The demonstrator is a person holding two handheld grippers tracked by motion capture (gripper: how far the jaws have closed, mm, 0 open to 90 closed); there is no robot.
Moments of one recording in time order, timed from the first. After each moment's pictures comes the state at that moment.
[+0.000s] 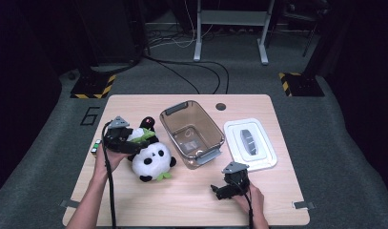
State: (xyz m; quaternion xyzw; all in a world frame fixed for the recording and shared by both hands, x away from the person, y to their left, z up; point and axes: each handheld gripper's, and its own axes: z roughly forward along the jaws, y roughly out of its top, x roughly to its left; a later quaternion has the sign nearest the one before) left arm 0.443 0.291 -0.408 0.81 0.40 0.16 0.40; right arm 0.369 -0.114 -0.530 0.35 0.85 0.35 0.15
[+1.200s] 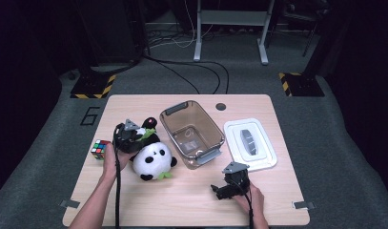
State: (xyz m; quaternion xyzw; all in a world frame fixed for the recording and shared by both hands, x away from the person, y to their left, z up) left arm 0.455 0.279 -0.435 0.82 0.42 0.21 0.32; right arm 0.369 -0.115 -0.529 0.36 0.85 0.35 0.15
